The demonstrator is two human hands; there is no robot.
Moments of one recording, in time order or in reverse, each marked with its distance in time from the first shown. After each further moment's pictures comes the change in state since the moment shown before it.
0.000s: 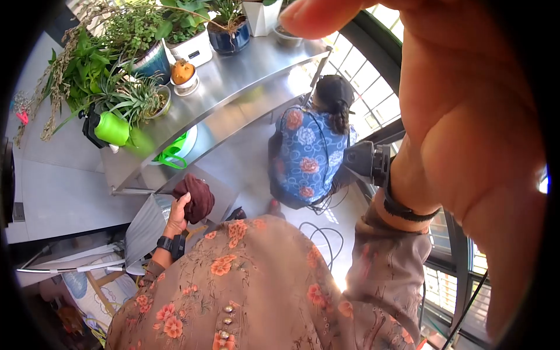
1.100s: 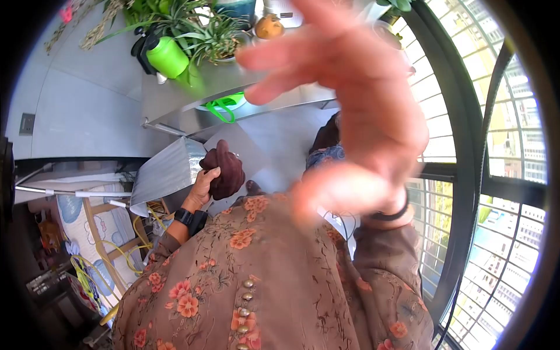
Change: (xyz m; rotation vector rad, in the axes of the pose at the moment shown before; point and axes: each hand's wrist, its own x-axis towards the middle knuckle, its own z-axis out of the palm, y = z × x) left_hand -0.038 -0.004 -0.043 -0.135 0.043 -0.017; right_hand -0.029 -0.047 0.155 1.261 -0.437 0.323
